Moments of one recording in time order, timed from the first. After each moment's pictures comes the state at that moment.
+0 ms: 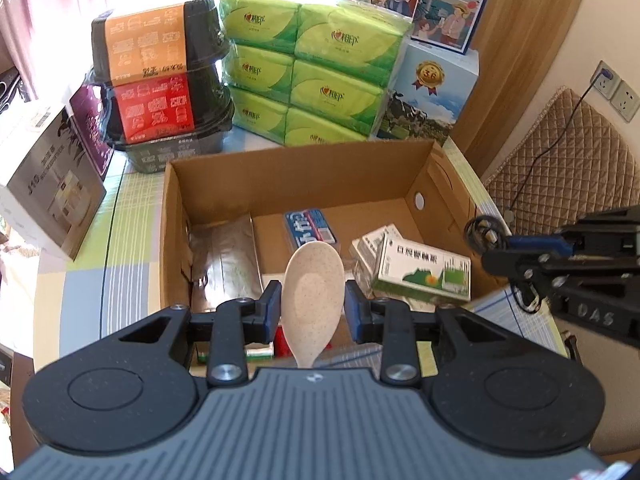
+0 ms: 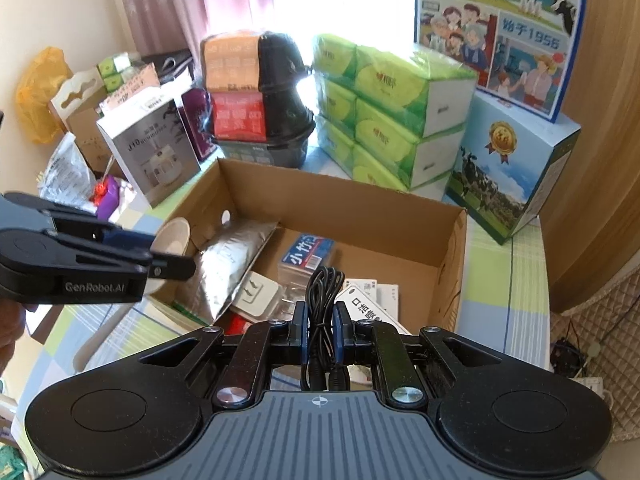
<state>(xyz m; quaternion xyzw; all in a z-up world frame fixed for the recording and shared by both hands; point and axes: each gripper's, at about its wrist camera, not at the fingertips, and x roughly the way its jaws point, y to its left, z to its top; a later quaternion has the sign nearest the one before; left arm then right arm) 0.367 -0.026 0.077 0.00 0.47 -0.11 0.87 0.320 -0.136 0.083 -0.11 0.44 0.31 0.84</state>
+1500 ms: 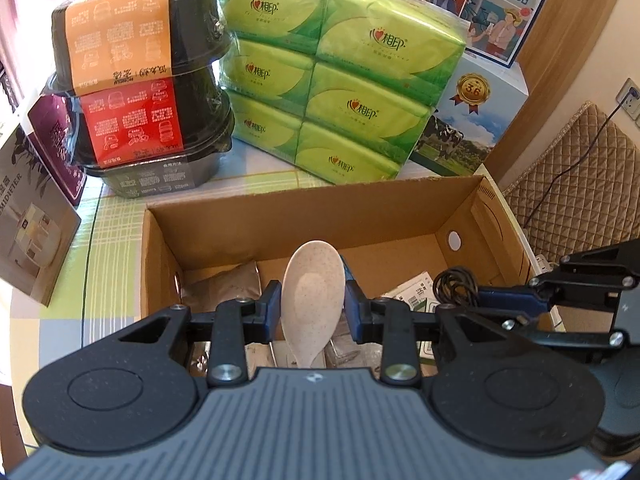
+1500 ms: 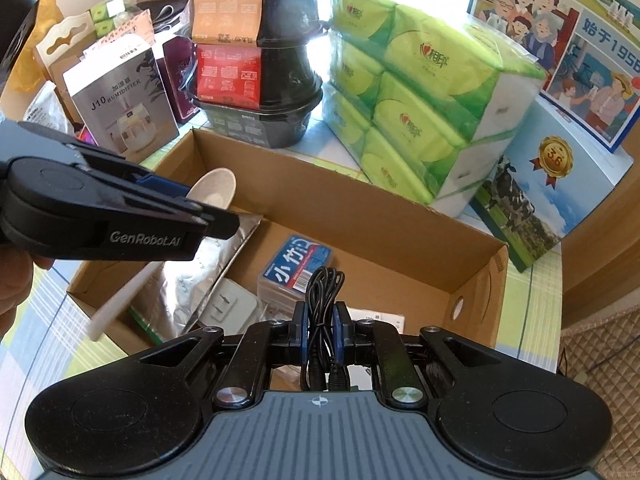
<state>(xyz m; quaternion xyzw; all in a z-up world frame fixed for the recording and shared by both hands) 0.460 -0.016 0.039 -0.01 0.48 -0.11 0.87 0.378 -0.072 0.039 -0.19 0.47 0.30 0.81</state>
